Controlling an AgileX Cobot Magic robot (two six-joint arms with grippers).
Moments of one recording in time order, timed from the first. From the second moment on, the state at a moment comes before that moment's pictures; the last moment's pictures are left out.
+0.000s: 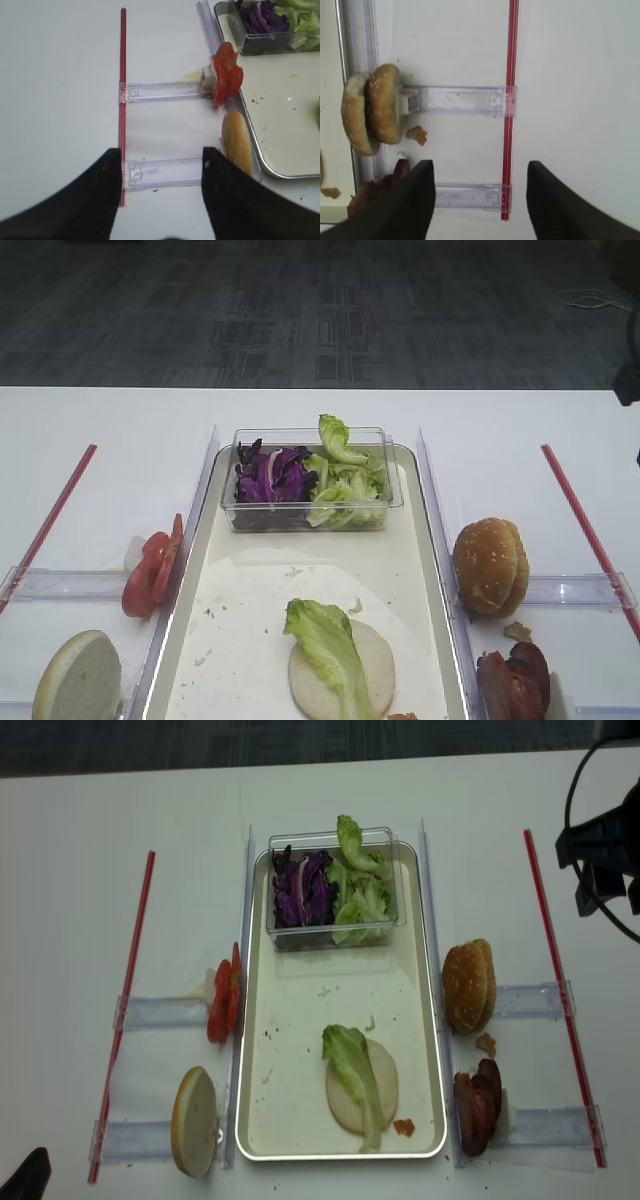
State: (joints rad) left arm 0.01 -0.02 -0.48 -0.06 1.18 0.00; right arm 0.02 1.39 -1.15 0.08 1.23 -0.01
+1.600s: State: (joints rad) left arm 0.01 -0.02 -0.48 -0.06 1.18 0.00; right arm 0.02 0.54 -0.53 0.06 1.25 -0.01
